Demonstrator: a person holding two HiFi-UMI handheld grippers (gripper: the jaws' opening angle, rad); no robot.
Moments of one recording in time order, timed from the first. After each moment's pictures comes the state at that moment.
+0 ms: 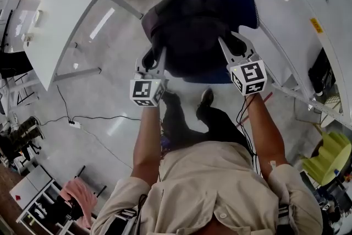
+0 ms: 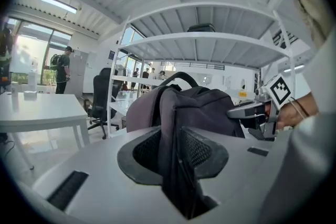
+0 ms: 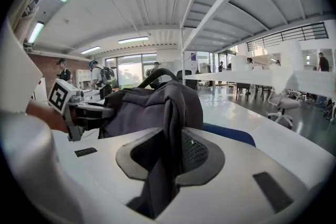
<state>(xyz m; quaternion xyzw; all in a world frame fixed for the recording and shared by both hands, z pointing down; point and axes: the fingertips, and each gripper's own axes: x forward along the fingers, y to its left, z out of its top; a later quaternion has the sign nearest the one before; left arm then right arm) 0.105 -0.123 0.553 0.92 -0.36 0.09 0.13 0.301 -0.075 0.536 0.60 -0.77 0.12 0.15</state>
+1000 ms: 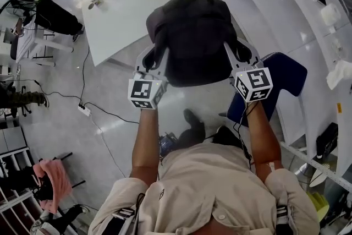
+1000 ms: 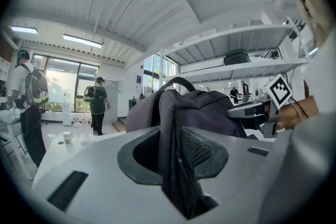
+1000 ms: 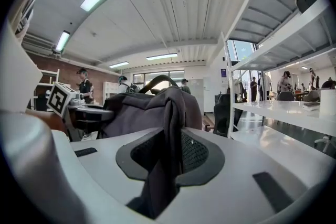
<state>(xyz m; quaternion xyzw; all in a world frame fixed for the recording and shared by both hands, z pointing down) -0.264 -0.267 0.396 0.86 -0.50 0.05 0.05 -0.060 -0.278 0.388 0.49 -0.87 0.05 0.08</state>
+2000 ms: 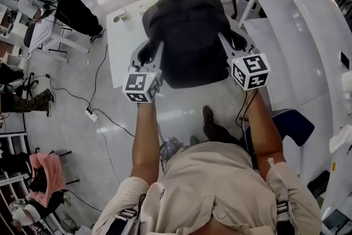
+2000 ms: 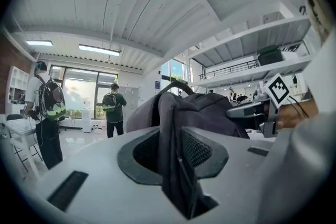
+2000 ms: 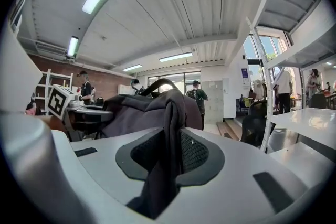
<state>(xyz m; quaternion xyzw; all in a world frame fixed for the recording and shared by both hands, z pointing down) -0.409 -0.459 0.346 0.81 -0.59 0.03 0.03 -0.211 -0.513 0.338 0.40 -0.91 0.03 0.07</state>
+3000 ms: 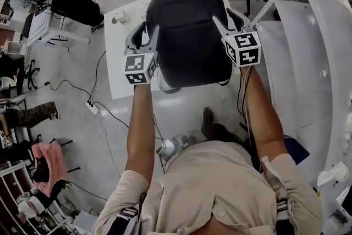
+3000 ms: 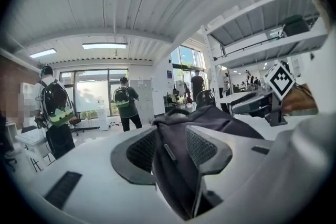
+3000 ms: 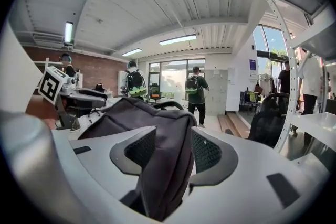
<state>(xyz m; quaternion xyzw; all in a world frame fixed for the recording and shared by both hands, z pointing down) -0.486 -0.647 0.400 0.75 -0.65 0.11 0.03 -0.274 -0.732 0.415 0.38 -0.91 0.03 0.15</state>
